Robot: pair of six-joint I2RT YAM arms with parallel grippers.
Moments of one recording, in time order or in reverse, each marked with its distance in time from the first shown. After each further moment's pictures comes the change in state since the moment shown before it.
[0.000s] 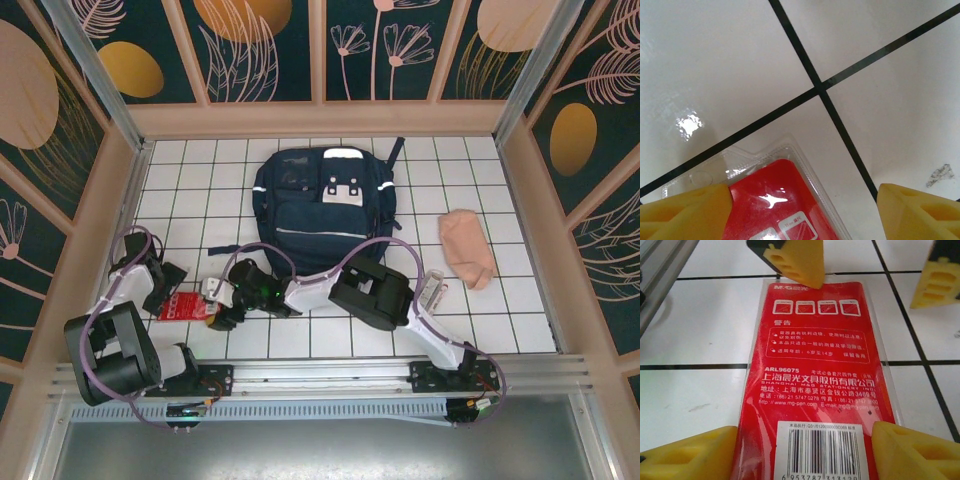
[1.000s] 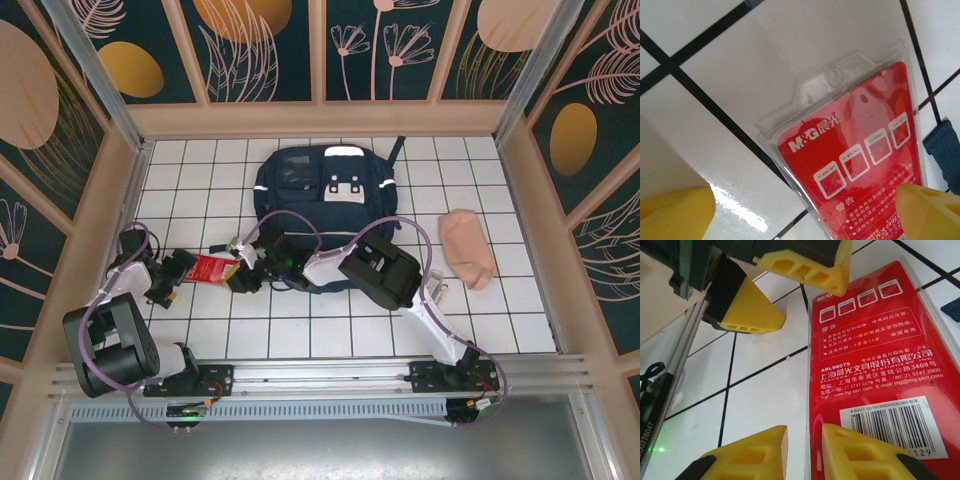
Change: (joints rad) left arm 0.025 0.060 0.006 0.100 0.315 0.078; right arm -0.200 0.000 -0.051 0.140 -0.282 0.452
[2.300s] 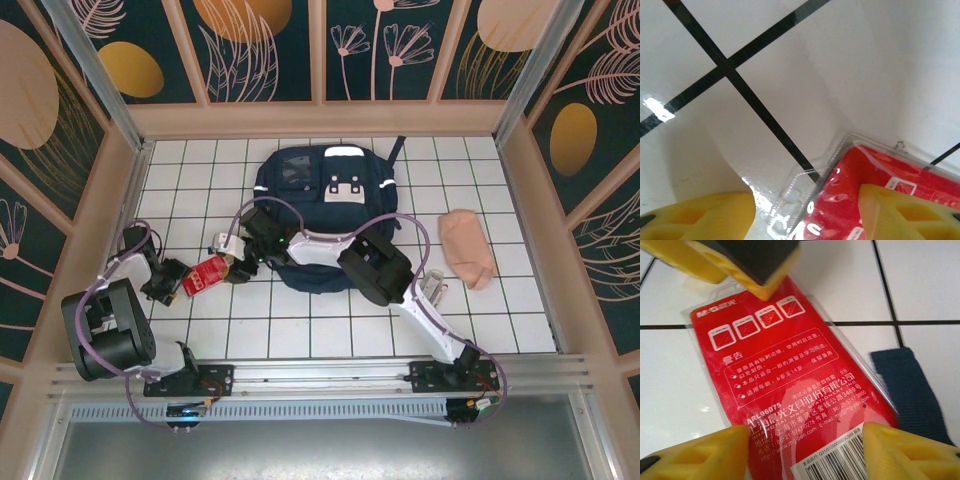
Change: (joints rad) left arm -0.026 0.086 0.047 -0.078 -0.107 -0.018; right arm -0.015 0.096 0.386 -0.585 0.101 -0.673
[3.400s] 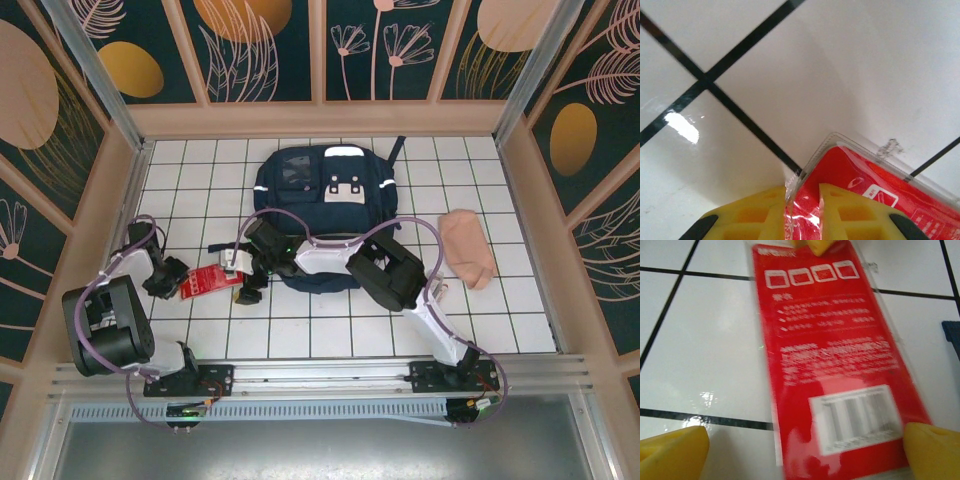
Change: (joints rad) left arm -0.047 0.027 0.039 -0.023 -0.049 0.064; right arm 0.028 -0.134 -0.198 0.013 0.034 -0.123
